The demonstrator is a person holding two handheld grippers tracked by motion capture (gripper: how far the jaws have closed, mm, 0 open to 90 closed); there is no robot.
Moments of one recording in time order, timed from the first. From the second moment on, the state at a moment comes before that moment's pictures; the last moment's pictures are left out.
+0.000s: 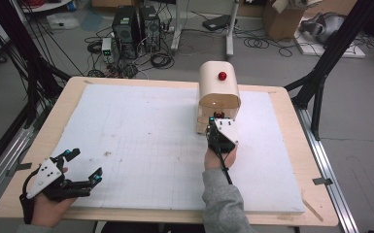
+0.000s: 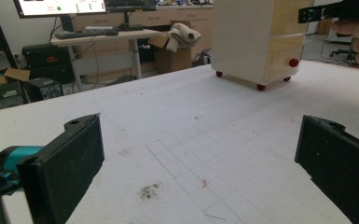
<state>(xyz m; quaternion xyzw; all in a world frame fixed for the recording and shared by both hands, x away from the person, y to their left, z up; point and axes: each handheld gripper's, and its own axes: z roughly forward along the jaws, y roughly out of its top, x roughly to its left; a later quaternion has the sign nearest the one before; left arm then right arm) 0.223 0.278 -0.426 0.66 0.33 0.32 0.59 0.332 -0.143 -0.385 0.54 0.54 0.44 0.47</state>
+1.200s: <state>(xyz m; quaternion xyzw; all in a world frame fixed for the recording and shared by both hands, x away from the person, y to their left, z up) 0.223 0.276 -0.426 0.67 0.32 0.32 0.59 0.292 -0.146 -0.387 0.53 0.54 0.46 0.47</state>
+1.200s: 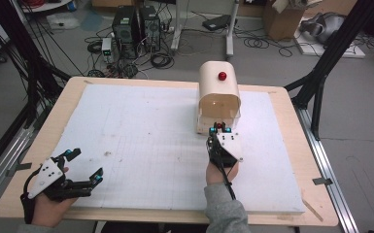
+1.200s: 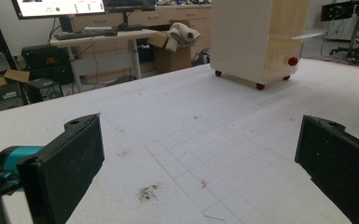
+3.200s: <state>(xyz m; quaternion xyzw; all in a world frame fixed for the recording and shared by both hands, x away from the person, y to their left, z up) 0.223 0.267 -0.424 0.68 0.31 0.29 0.60 0.251 -0.293 -0.388 0.37 0.67 0.58 0.28</state>
